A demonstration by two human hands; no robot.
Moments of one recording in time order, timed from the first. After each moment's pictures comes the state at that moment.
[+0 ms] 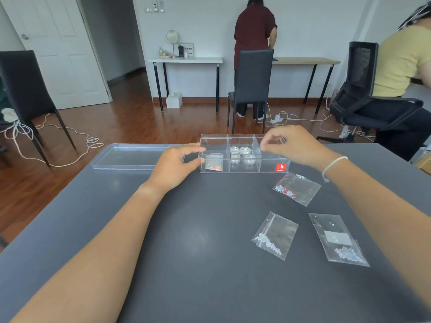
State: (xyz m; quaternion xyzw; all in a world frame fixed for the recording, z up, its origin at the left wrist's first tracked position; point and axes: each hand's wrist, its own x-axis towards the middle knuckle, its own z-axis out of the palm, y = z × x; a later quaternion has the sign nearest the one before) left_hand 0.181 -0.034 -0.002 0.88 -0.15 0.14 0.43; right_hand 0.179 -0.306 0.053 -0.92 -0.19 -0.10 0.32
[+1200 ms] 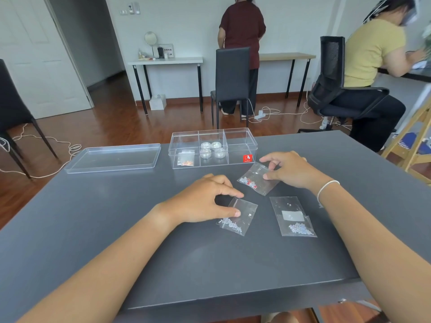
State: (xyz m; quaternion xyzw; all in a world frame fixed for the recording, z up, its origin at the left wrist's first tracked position) left_hand 0.097 -0.130 0.000 0.90 -0.34 -0.09 0.27; right_hand 0.124 -0.364 0.009 -0.96 -0.02 -0.02 0.29
